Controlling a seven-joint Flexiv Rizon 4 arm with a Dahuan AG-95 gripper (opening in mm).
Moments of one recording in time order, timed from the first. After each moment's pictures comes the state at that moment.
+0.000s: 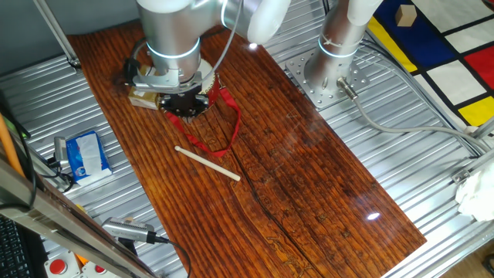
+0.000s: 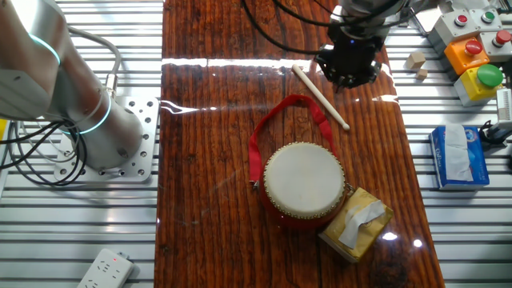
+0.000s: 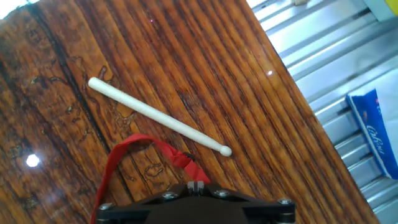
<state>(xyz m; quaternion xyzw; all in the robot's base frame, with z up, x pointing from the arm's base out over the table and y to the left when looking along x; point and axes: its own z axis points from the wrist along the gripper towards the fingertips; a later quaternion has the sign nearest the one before) 0.530 0.043 0.163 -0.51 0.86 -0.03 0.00</state>
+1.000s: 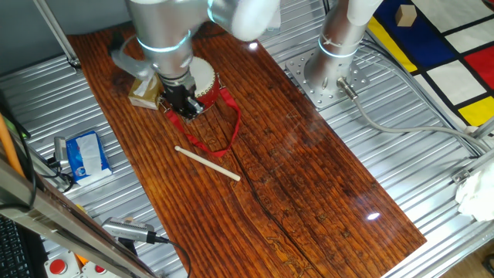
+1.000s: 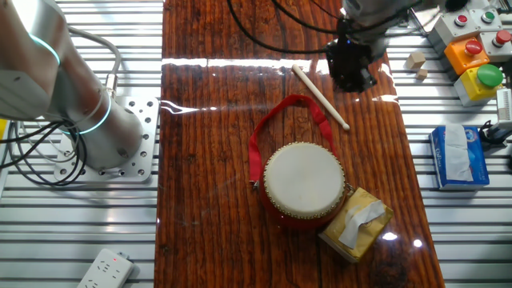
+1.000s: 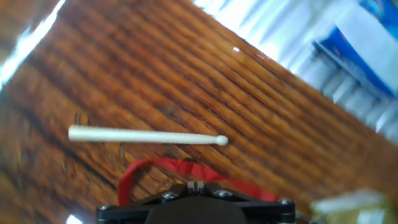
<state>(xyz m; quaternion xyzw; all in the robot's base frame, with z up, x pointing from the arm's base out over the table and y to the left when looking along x) 0.529 0.043 0.163 -0.20 0.98 0.03 0.00</state>
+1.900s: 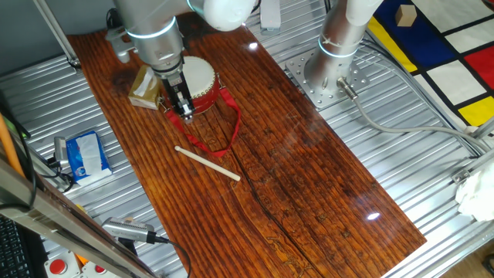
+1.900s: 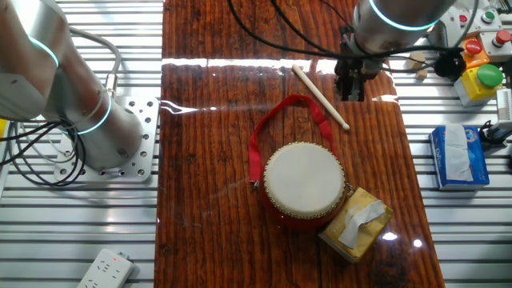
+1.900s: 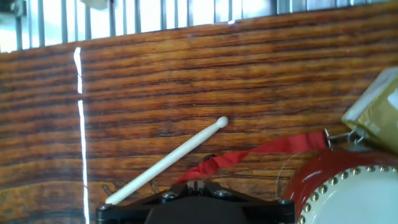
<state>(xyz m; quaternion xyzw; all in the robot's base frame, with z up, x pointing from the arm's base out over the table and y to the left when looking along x) 0.530 0.043 0.162 0.01 1.00 0.09 -0.03</state>
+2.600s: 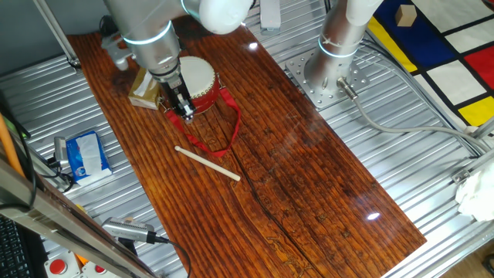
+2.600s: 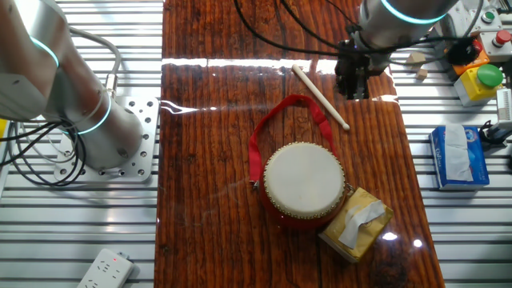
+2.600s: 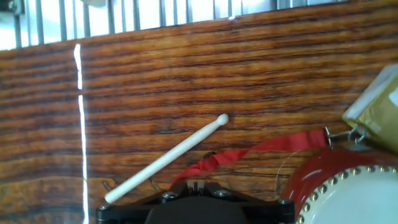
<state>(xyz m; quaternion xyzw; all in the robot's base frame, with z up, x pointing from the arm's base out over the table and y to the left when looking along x) 0.530 0.043 0.163 -0.09 0.99 0.06 -0.04</state>
